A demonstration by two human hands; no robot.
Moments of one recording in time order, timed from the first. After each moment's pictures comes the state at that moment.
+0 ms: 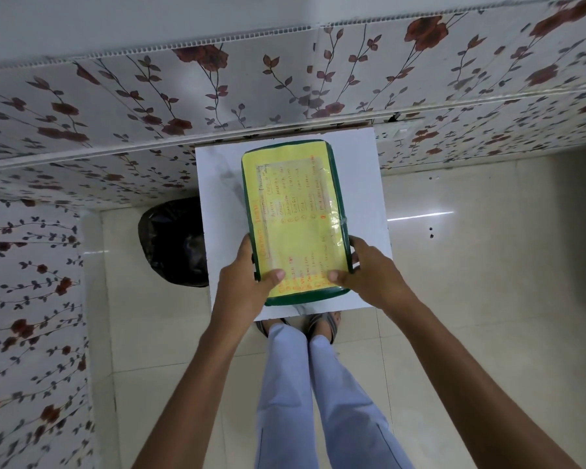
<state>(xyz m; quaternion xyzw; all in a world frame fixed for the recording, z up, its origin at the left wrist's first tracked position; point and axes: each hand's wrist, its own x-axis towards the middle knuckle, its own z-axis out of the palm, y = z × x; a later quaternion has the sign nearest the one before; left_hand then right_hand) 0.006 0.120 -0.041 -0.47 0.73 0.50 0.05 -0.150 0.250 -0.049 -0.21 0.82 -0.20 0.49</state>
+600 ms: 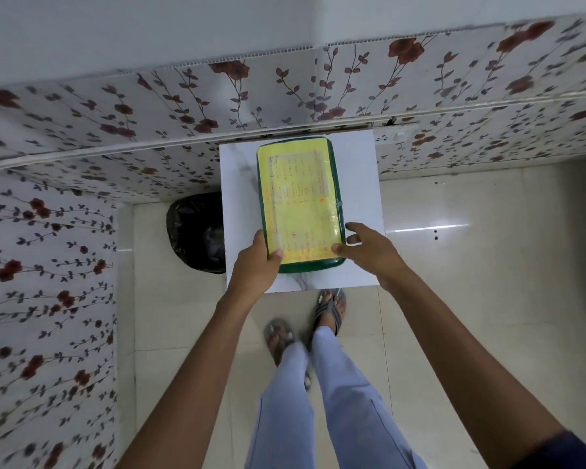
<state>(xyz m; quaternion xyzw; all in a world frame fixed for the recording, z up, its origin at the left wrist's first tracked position) 0.008 0.142 -0.010 -0.50 0.73 0.45 0.14 -0.150 0.260 -0.010 -0.13 0.80 -0.25 0.53</state>
